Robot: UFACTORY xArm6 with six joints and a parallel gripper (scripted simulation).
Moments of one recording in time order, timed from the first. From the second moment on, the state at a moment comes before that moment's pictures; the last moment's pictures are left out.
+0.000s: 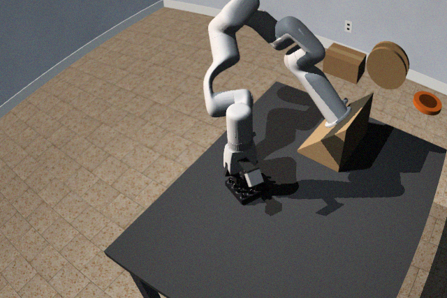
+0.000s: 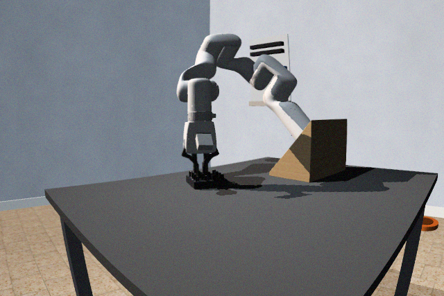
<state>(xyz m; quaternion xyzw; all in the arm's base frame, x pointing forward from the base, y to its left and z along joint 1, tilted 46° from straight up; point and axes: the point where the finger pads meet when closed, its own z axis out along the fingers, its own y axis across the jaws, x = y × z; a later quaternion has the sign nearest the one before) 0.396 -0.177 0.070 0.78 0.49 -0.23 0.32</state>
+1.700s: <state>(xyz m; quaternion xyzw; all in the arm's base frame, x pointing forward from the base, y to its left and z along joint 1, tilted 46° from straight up) 0.396 -0.177 0.070 0.78 0.49 -0.23 0.32</state>
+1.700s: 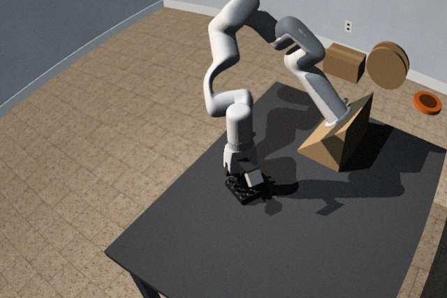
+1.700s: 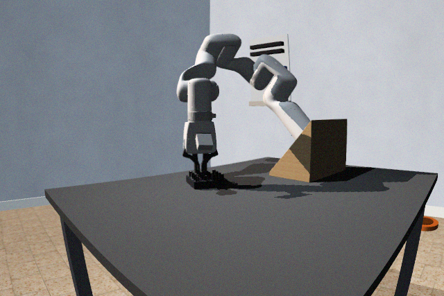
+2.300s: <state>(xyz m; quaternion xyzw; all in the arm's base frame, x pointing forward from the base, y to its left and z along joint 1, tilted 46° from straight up) 0.396 -0.177 0.070 0.77 0.50 -0.24 0.31</state>
